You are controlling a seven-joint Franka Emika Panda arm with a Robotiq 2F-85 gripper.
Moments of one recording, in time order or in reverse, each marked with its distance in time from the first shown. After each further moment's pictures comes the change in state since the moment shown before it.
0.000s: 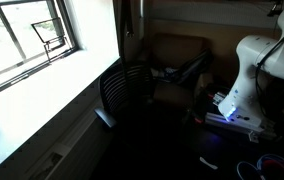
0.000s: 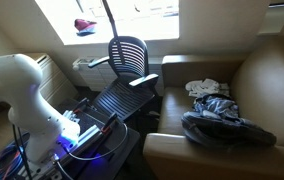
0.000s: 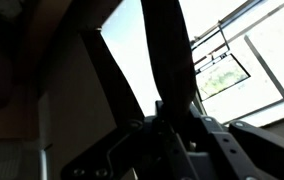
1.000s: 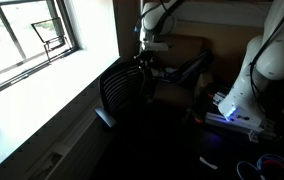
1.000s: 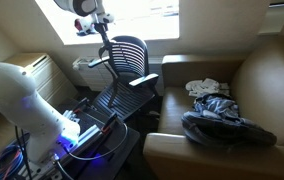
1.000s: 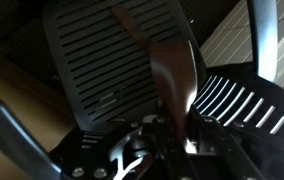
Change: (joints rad) arm -0.580 0.384 0.401 -0.337 1.139 0.082 -0.849
